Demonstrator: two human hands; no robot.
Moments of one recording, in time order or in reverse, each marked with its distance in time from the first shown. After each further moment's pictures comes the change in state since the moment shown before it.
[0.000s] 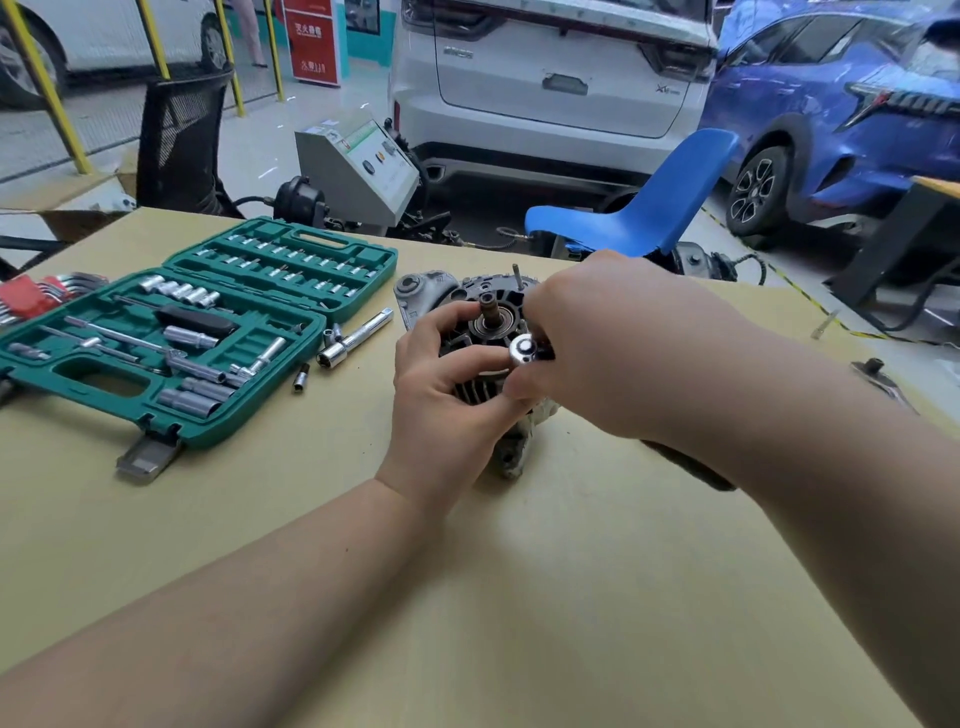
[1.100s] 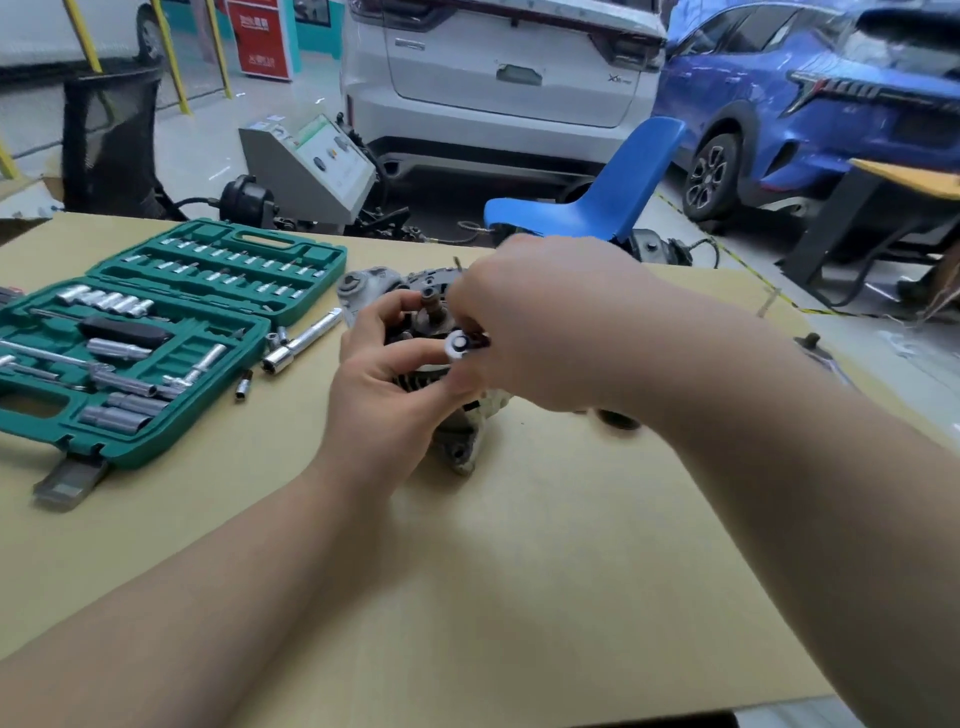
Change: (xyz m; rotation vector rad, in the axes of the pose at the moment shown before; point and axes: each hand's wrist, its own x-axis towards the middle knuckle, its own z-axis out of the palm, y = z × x) left_hand 0.008 0.003 -0.010 -0.070 -0.102 -0.090; right_hand 0.005 0.009 0.000 -0.058 0.060 -0.125
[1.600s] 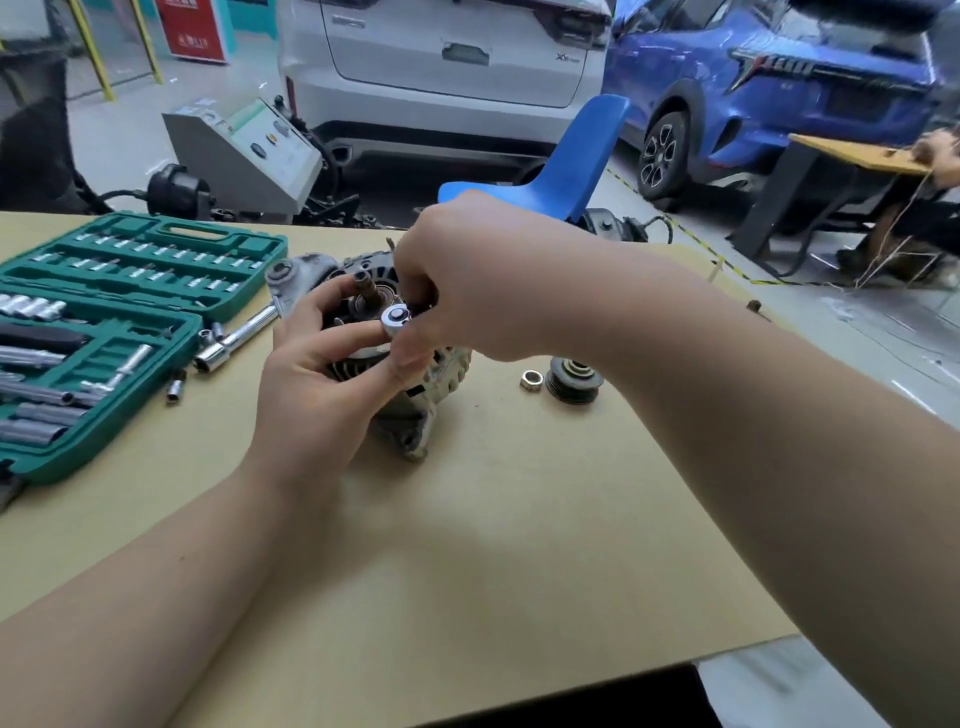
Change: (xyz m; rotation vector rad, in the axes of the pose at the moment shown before) left_hand 0.001 -0.007 0.003 0.002 -0.016 0.029; right_hand 0.009 0.028 0.014 0.208 0.047 -0.035
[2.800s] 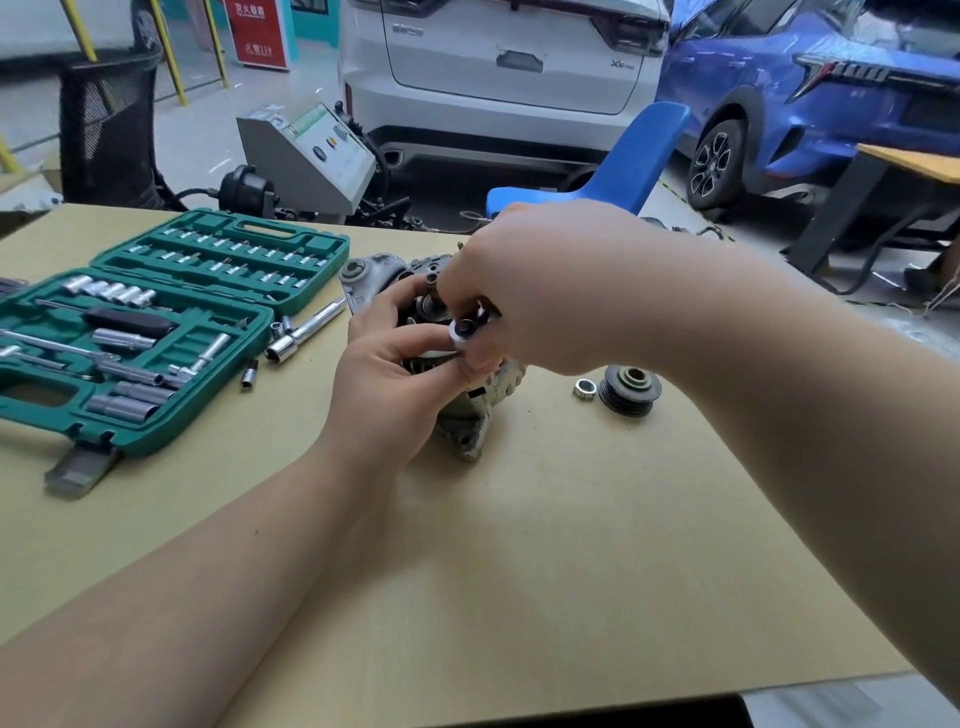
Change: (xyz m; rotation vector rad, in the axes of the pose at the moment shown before) left_hand 0.001 0.011 -0.002 0.000 -0.050 -0.059; right_hand 0.005 -0.016 -0.008 -0.232 -0.051 -0.103
